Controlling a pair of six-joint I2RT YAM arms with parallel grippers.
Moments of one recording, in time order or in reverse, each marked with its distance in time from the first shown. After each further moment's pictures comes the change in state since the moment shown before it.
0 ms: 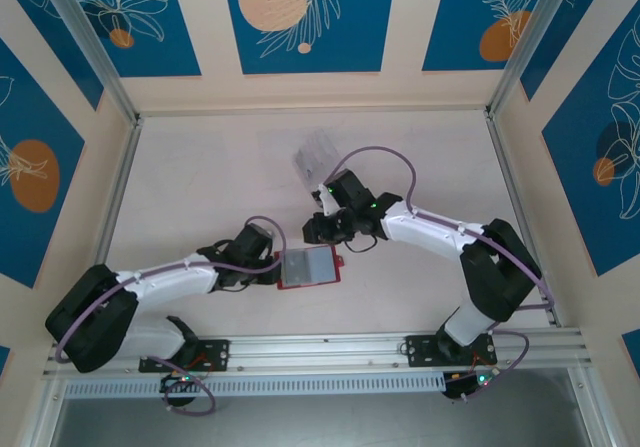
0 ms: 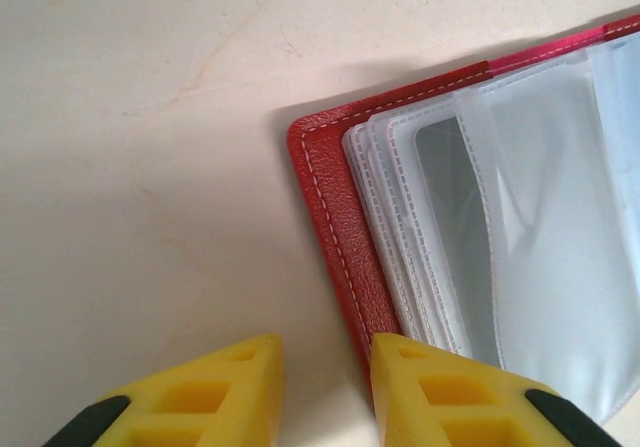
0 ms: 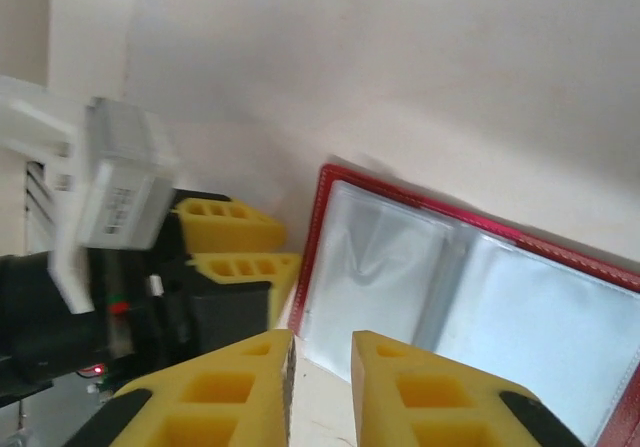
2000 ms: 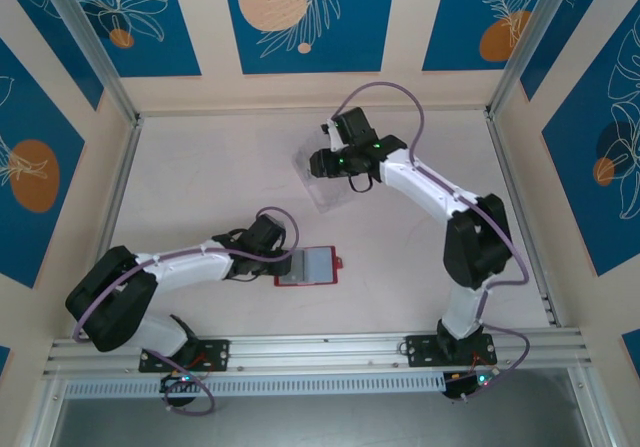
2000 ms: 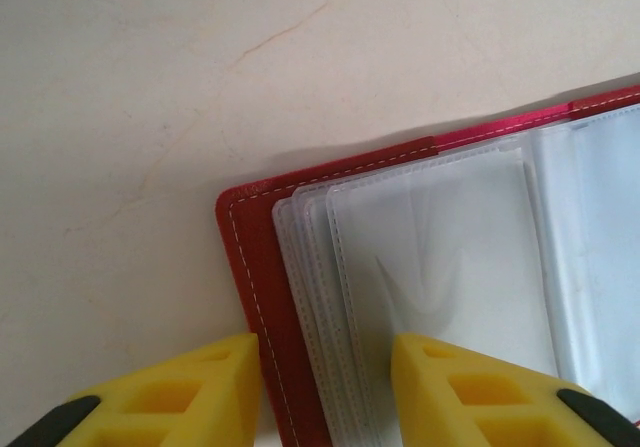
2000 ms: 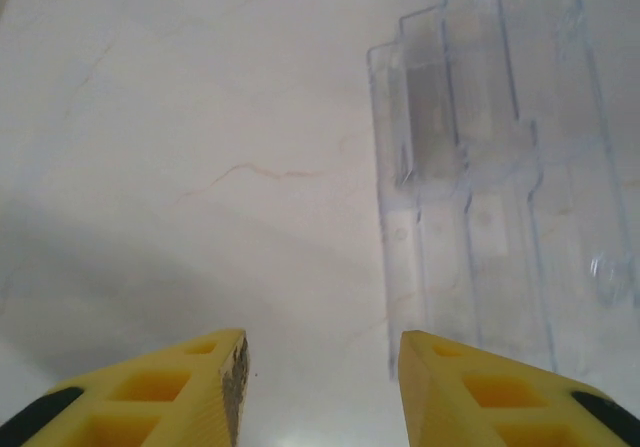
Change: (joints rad) left arm -0.025 0.148 0.129 -0.014 -0.037 0.008; right arm -0.189 0.262 0.557 -0.206 0.287 -0.294
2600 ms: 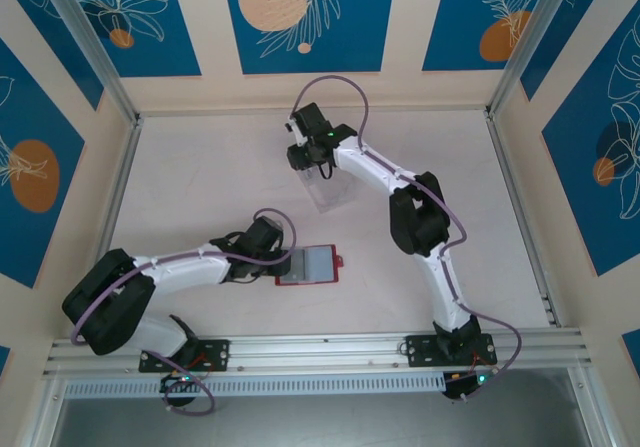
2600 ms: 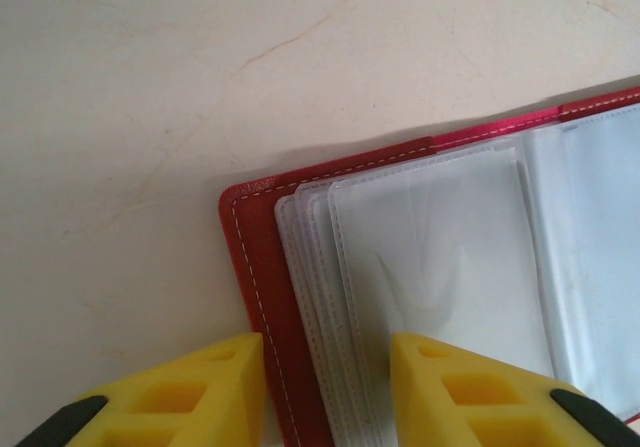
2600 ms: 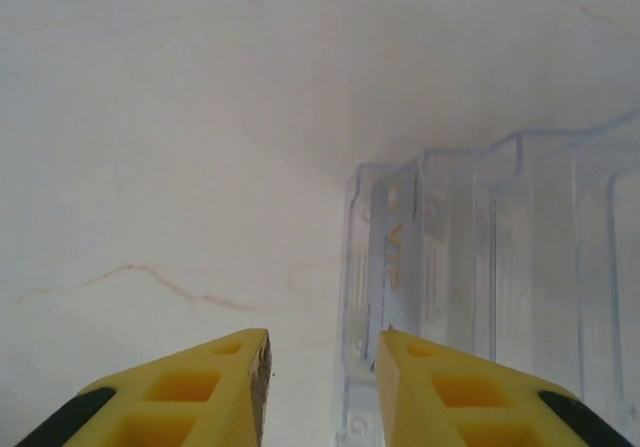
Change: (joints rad) left arm -0.003 -0.023 -0.041 0.059 -0.002 -0.026; right arm 0.061 0.448 0.486 -0.084 0.181 -0.203
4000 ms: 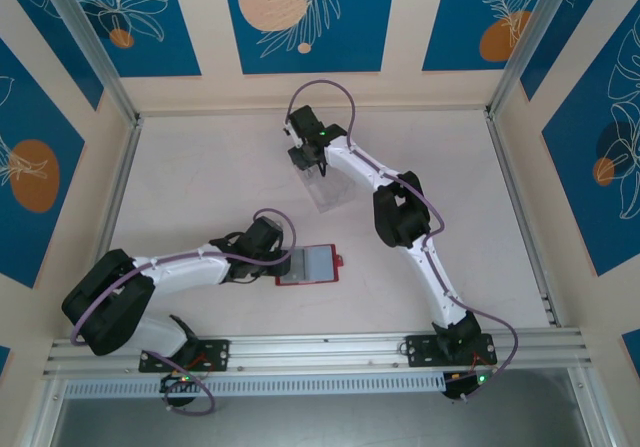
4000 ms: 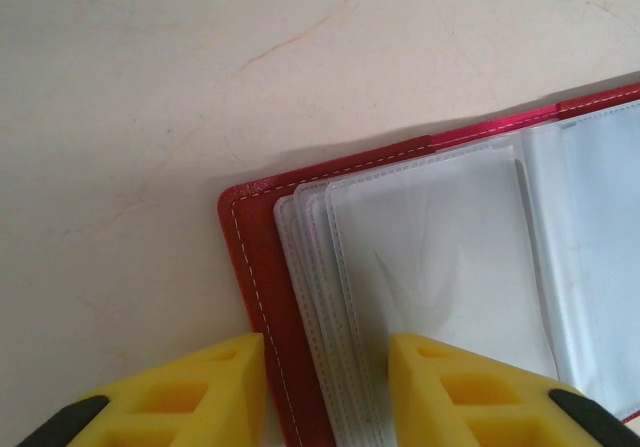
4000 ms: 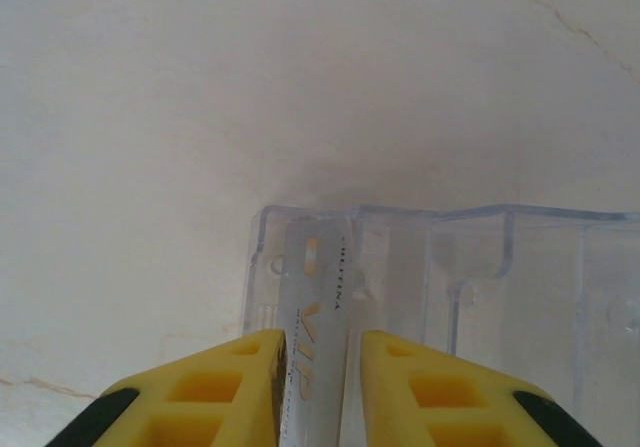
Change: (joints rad) left arm -0.002 -0.002 -0.001 0.002 -0.001 0.000; right arm -0.013 0.207 0.219 -0.077 0.093 -0.120
